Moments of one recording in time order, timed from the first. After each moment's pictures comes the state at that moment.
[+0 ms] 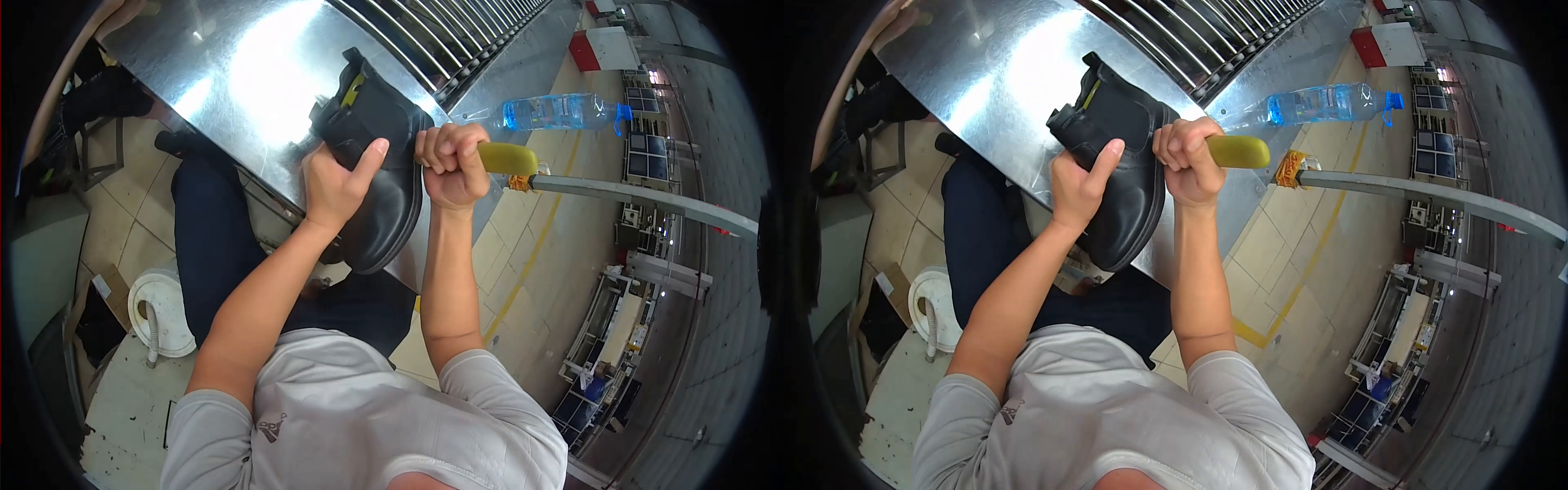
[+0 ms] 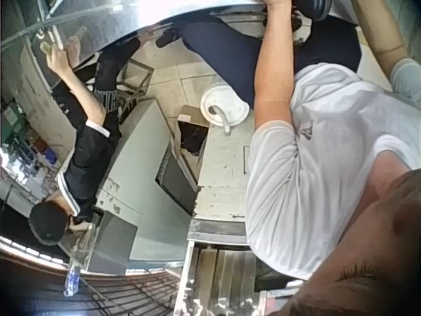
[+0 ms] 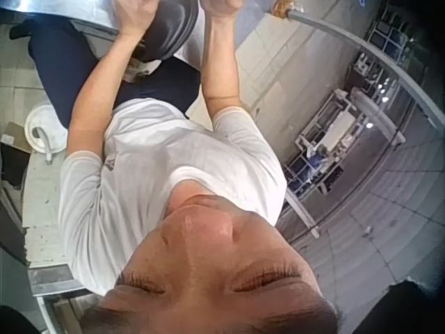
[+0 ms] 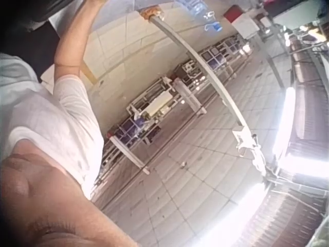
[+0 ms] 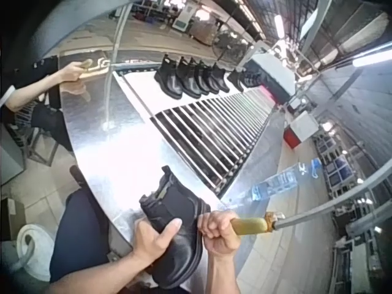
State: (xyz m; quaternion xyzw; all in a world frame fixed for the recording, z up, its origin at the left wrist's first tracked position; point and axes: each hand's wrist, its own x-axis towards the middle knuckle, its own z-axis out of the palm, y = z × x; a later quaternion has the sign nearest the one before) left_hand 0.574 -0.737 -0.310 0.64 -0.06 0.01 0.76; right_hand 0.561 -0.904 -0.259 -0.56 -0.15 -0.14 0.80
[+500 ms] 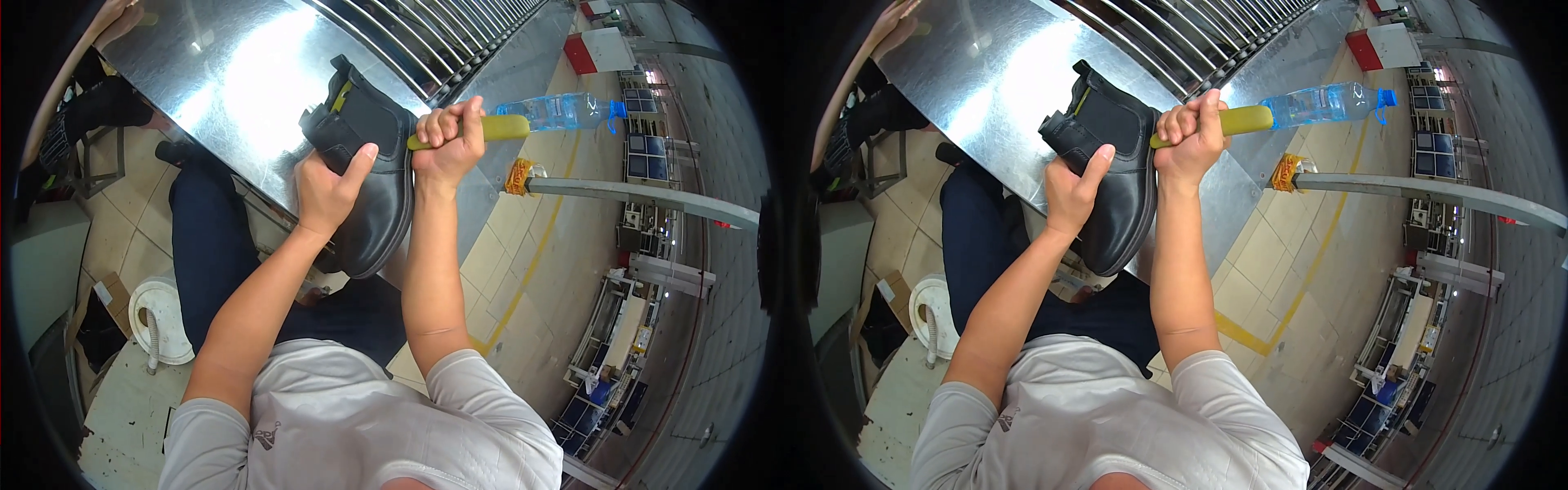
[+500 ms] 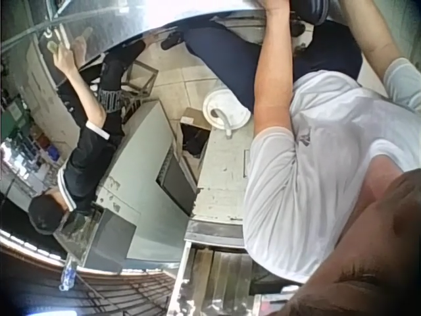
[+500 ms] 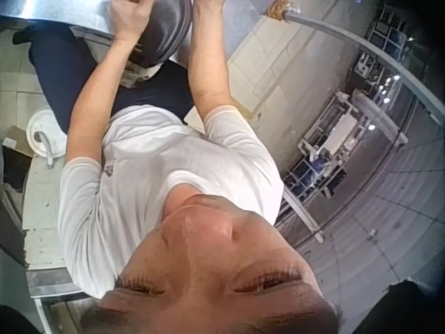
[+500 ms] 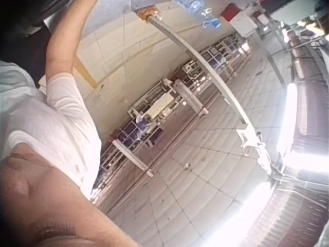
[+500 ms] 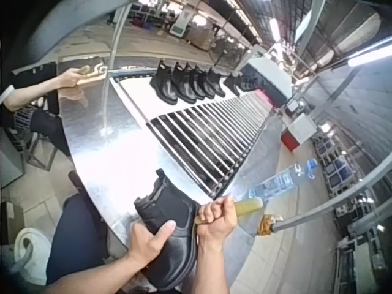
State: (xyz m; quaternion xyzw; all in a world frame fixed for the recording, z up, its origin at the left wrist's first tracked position) left_hand 0.569 -0.738 -0.312 0.64 -0.06 -0.02 0.77; right_hand 0.590 -0.897 -0.257 -0.44 0.09 -0.32 0.83
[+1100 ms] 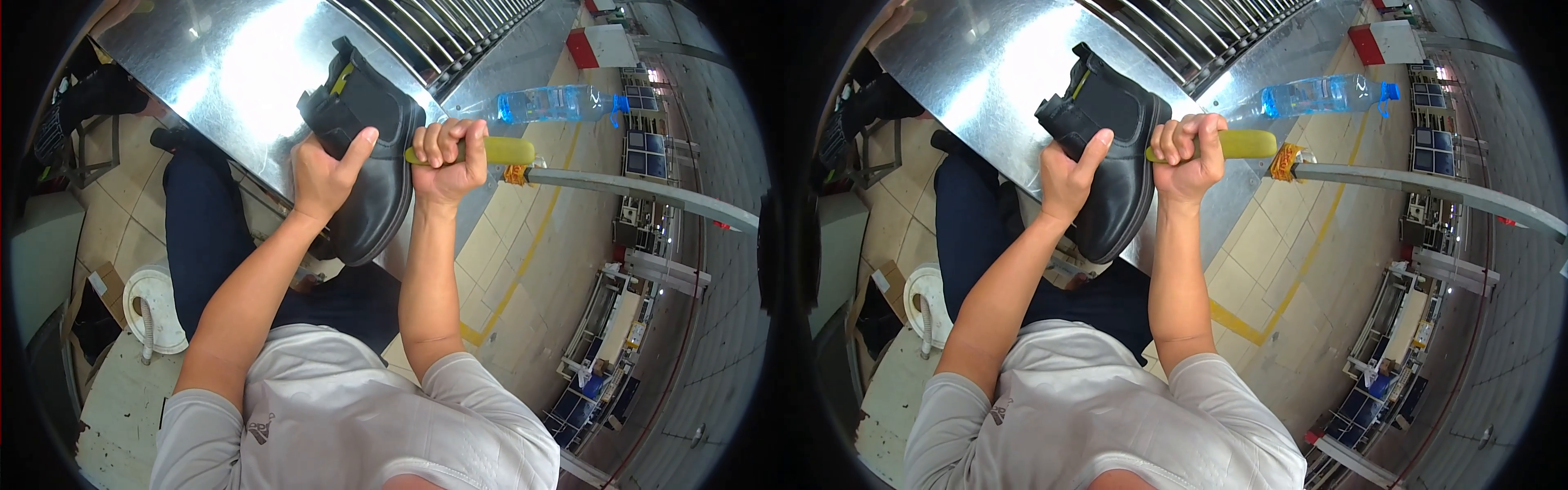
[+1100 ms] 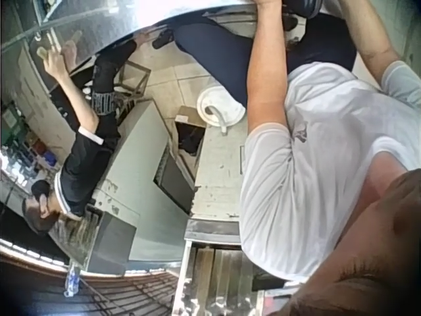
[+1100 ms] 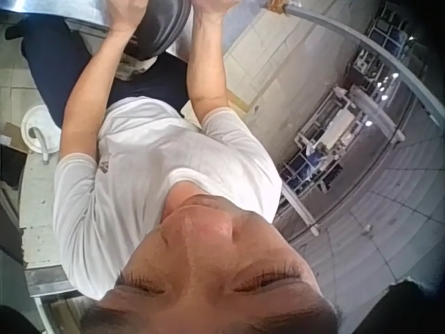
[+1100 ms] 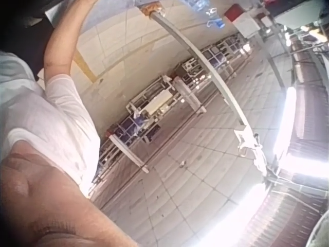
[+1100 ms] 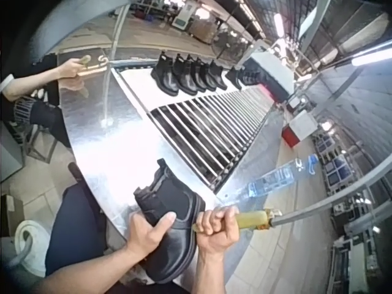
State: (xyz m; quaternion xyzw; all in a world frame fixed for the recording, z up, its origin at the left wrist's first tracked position) left_hand 0.569 -0.736 -0.312 0.64 -0.06 -0.03 0.77; right_hand 0.547 -0.896 -0.264 -0.44 -0.03 -0.24 0.86
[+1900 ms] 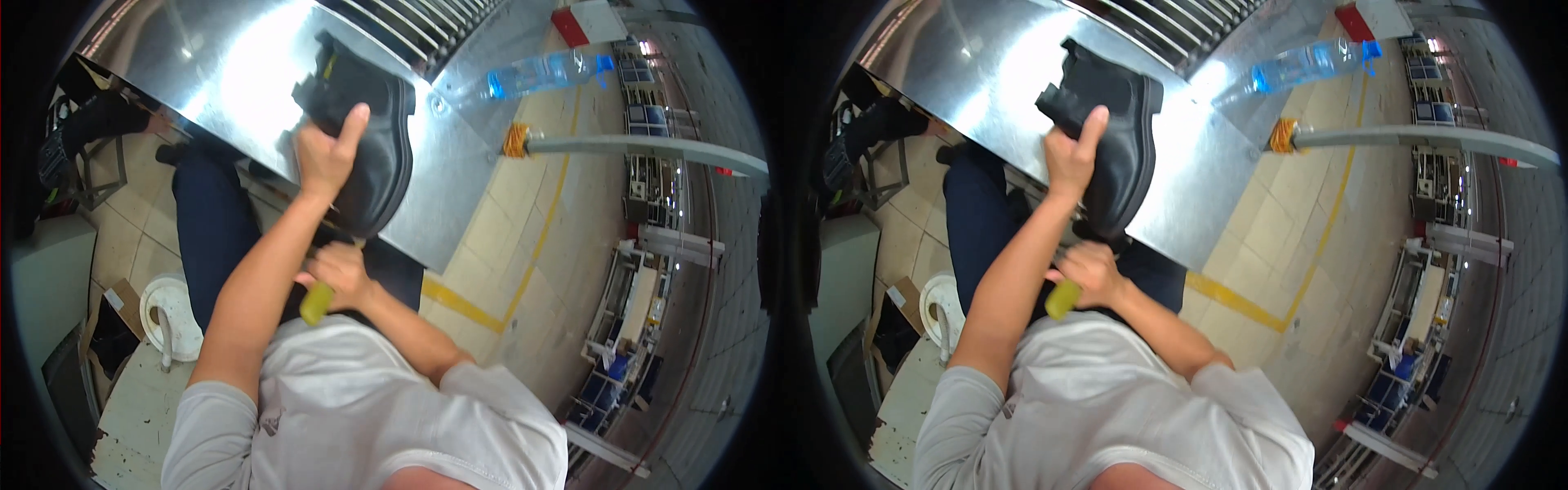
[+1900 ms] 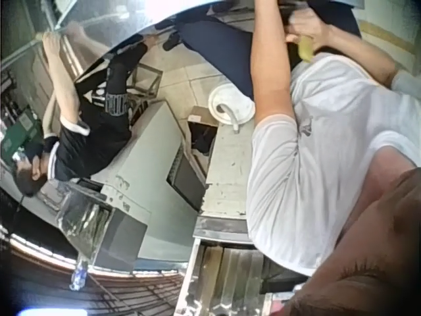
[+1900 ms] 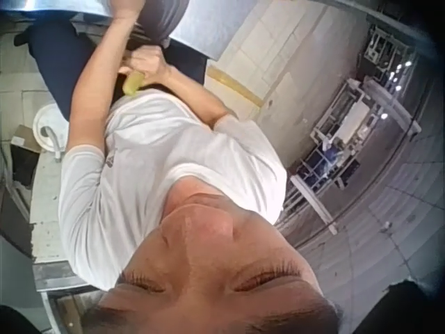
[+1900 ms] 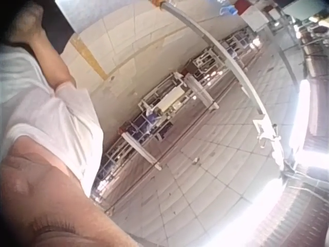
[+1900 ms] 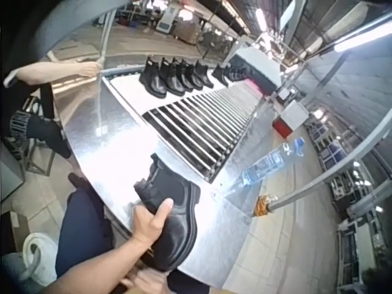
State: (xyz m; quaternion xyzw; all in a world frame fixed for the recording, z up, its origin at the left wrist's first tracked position) left_hand 0.567 -0.737 -0.315 0.62 -0.06 0.02 0.78; right_hand 0.397 -0.758 -0.341 -0.87 -0.21 -0.21 0.40
